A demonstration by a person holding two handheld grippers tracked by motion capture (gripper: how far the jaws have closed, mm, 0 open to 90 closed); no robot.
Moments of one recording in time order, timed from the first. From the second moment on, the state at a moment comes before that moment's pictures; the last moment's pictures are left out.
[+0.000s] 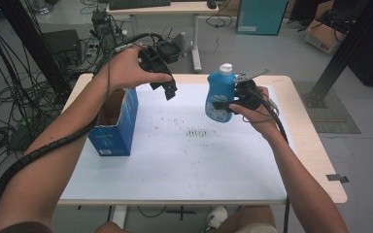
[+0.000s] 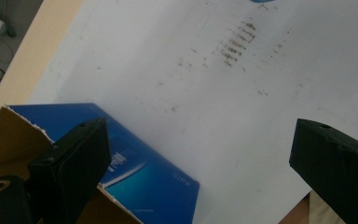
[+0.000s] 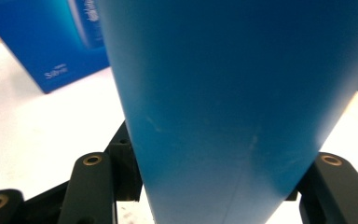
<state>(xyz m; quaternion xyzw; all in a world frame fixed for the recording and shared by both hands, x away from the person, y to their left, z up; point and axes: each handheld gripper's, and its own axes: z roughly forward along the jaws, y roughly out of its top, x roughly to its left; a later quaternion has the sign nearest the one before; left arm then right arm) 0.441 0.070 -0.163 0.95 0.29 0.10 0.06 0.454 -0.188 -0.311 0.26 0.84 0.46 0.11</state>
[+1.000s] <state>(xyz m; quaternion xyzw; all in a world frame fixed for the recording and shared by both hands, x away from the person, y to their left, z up) 0.412 0.042 -0.149 0.99 0.13 0.06 0.03 0.429 -0.094 -0.322 0.10 0.87 0.48 0.01</state>
